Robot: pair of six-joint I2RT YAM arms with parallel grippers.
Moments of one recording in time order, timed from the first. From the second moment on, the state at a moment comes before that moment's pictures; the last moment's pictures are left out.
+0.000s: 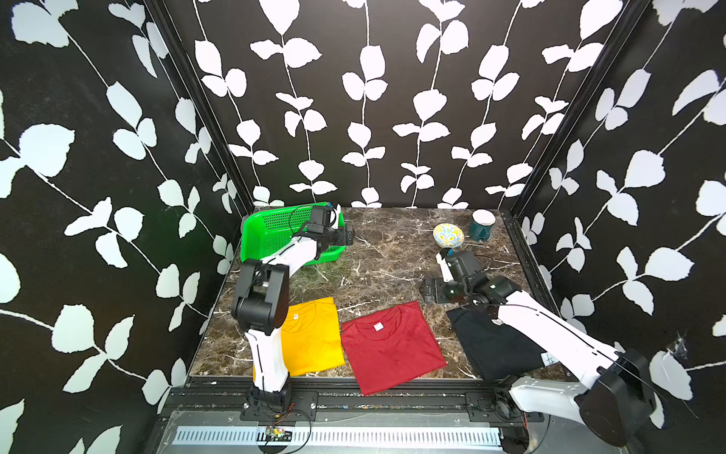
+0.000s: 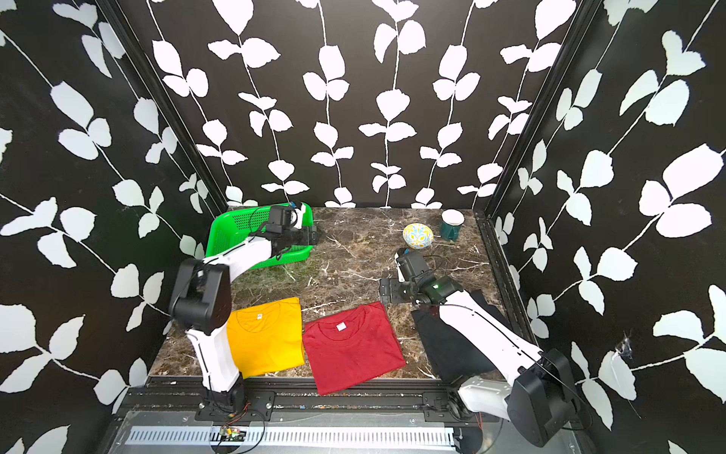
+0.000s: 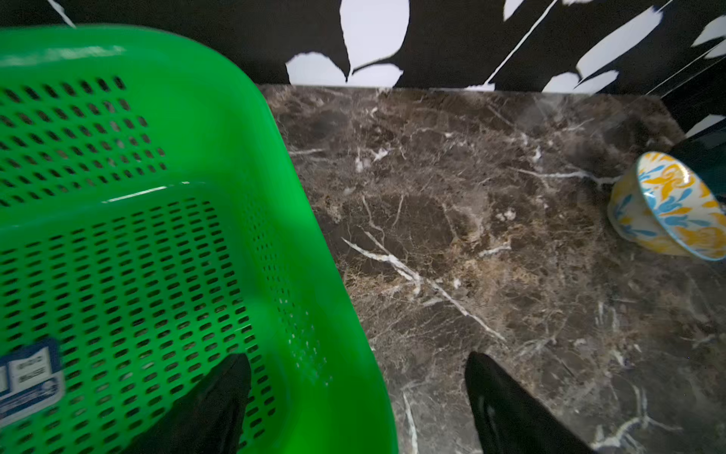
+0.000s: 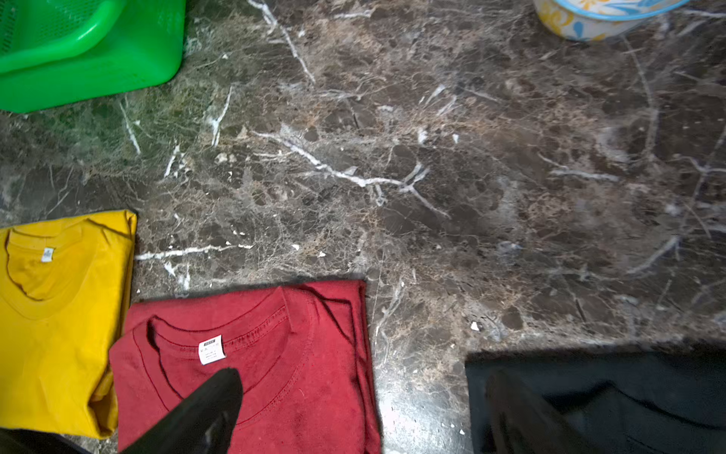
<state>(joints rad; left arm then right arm) -0.28 1.99 1.44 -0.17 0.20 -0.17 0.56 1.23 0.95 -0.64 -0.02 0.40</state>
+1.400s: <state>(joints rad) -0.66 1.30 0.87 -0.05 0.11 -0.18 0.72 1.25 0.59 -0.51 -0.30 0.82</state>
